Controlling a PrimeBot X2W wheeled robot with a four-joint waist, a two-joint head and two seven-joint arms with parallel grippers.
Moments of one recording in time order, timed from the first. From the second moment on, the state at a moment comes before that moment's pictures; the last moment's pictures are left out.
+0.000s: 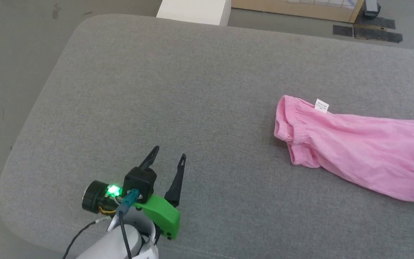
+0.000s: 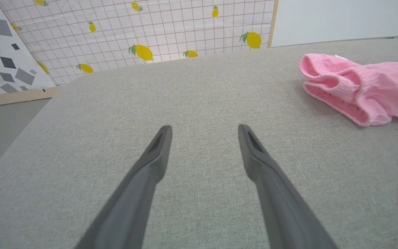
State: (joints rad) left arm -0.37 0.45 -0.85 0.12 -0.59 0.34 -0.21; right arm -0.37 -0.53 -0.15 0.66 0.74 0.13 0.34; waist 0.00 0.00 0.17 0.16
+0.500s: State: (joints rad) left arm -0.35 0.45 -0.86 0.13 -0.60 0.34 -0.20; right arm -0.38 -0.34 -0.22 0.30 0.68 0.13 0.54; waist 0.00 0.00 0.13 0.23
